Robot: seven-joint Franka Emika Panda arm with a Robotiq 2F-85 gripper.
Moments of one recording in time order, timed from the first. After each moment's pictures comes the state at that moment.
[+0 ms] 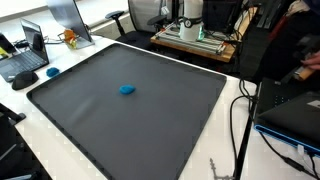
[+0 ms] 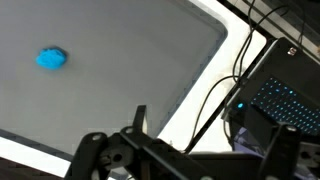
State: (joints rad) arm 0.21 -0.27 0.16 -2.10 0.12 1.87 -0.22
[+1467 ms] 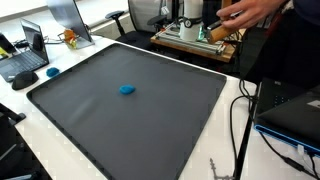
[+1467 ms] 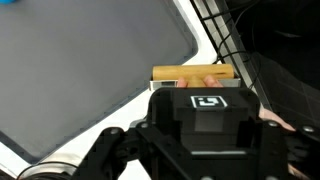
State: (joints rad) arm 0.28 -0.19 0.17 -2.01 0.17 1.78 -0.57
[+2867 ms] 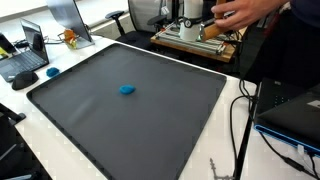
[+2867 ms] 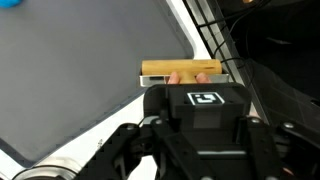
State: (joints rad) arm 0.28 -0.18 0.16 -1.99 0.17 1.72 -0.60
